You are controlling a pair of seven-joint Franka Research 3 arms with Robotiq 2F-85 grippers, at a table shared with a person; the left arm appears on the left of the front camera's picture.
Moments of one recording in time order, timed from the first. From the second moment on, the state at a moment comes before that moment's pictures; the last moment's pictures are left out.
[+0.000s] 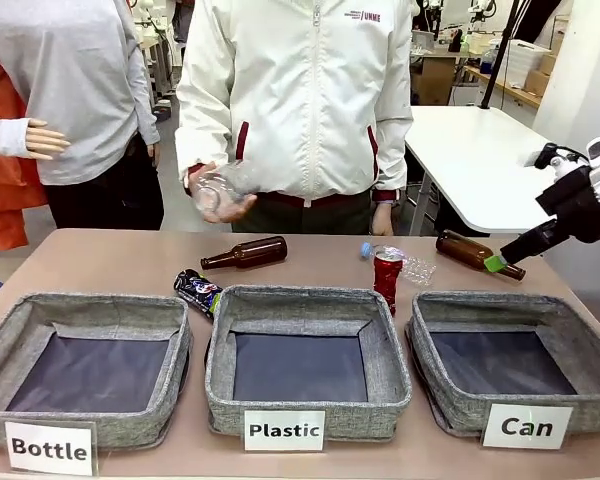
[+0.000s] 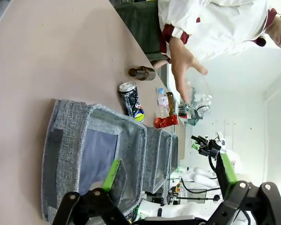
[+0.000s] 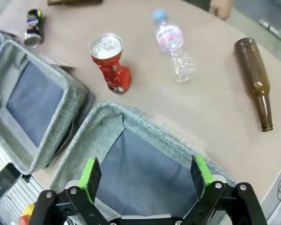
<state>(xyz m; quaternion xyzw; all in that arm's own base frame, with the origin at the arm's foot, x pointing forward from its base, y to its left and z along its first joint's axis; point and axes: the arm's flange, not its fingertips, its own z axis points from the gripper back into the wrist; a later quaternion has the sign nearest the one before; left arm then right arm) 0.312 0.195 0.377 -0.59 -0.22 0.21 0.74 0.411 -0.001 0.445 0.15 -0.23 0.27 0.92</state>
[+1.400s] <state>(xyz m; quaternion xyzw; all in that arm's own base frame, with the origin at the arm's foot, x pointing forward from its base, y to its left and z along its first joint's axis) 0.311 0.195 0.377 -0.59 -0.22 0.21 0.74 0.423 -0.062 0.420 0.30 -0.28 0.47 0.78</state>
